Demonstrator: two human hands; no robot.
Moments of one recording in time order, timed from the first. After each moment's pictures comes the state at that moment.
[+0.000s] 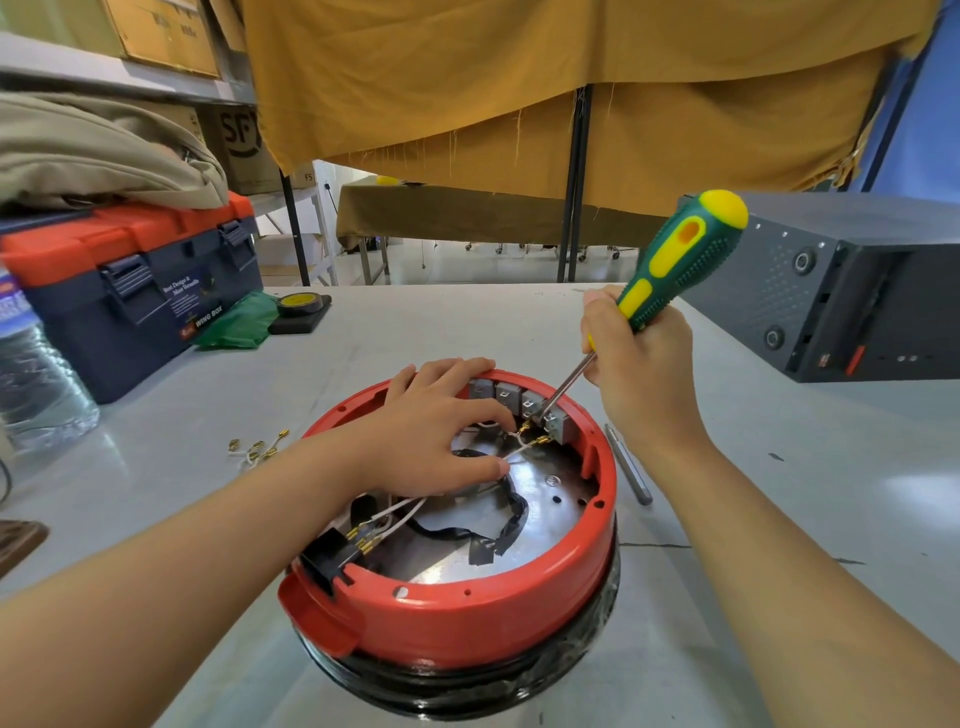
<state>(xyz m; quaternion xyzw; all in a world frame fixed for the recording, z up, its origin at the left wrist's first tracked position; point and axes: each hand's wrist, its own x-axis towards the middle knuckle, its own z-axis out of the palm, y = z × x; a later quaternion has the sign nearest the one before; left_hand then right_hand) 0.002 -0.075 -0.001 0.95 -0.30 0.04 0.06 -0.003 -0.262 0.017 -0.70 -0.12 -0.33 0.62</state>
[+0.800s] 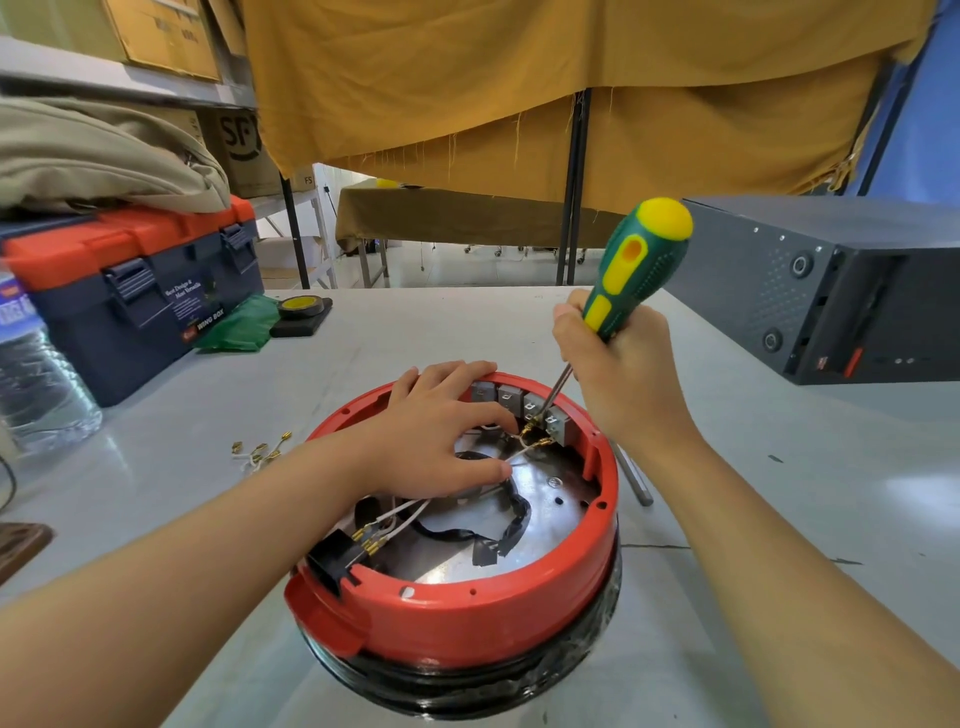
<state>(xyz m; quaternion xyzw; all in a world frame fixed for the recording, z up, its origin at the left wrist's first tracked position) 0.001 -0.077 0.000 0.95 -0.30 0.04 0.06 -0.010 -0.256 0.025 -0.75 -0.21 -0.34 0.53</state>
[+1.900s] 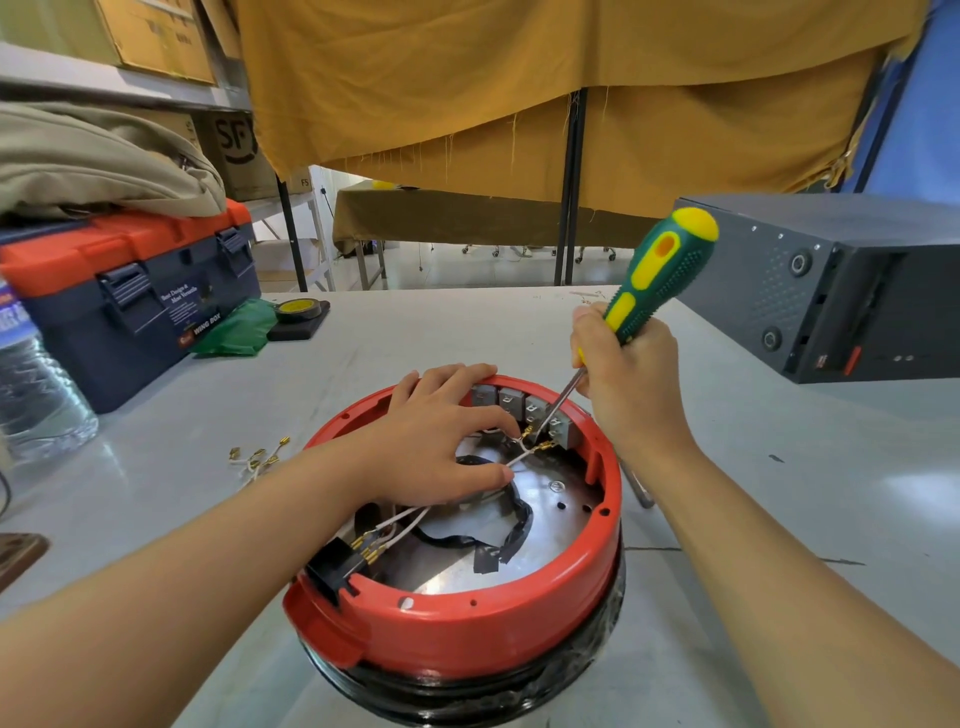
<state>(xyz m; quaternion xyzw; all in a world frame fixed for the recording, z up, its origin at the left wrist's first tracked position) -0.002 -0.079 0.001 0.95 -0.30 0.04 0.06 0.000 -0.257 0.014 -0.71 -0.10 -0.32 0.62</state>
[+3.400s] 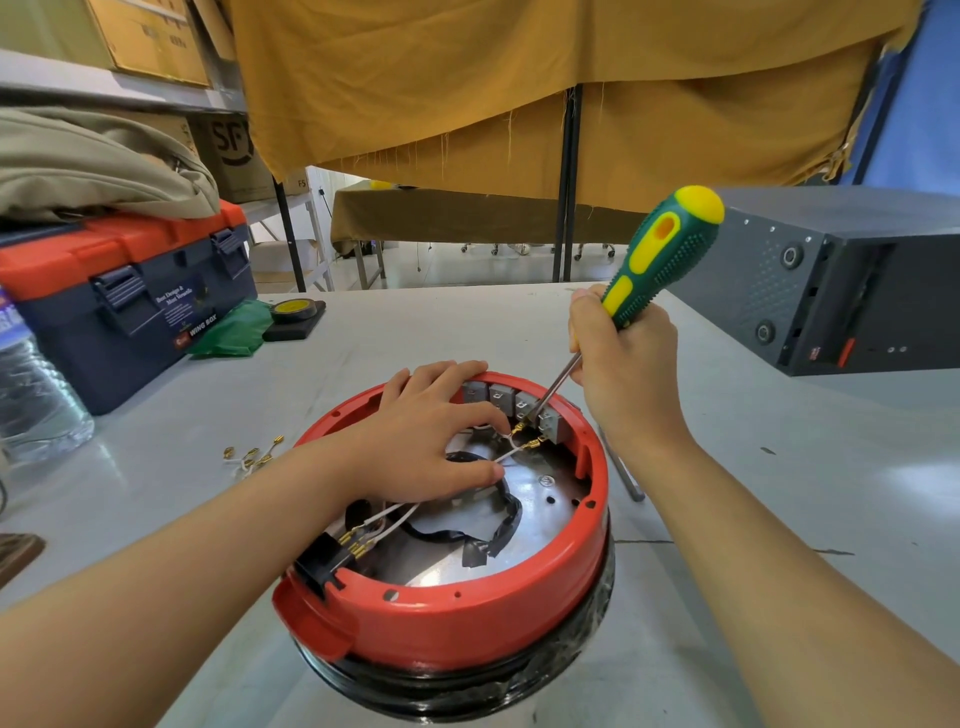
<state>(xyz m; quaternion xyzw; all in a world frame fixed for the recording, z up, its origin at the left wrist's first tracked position) -0.003 -0.080 0.001 0.95 -0.30 0.04 0.05 -0.006 -0.257 0.020 -0.70 -0.07 -0.34 0.62</state>
